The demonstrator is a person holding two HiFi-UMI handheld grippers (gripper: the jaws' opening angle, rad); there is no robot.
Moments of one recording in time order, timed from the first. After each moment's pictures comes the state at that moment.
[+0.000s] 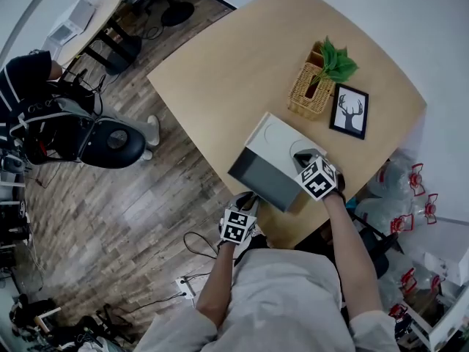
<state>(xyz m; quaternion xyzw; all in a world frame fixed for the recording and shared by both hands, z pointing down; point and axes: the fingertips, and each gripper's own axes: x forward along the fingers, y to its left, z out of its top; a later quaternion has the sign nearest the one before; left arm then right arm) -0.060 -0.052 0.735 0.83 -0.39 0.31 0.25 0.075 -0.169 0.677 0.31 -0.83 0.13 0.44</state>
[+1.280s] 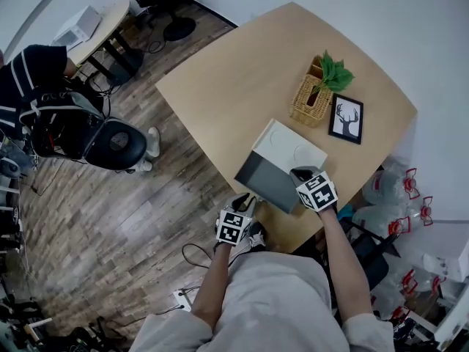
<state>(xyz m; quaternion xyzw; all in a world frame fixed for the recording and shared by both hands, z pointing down) -0.098 -0.052 0.697 0.85 -0.39 0.28 0.23 0.041 -0.124 0.644 0.36 -0.84 0.21 0.34</state>
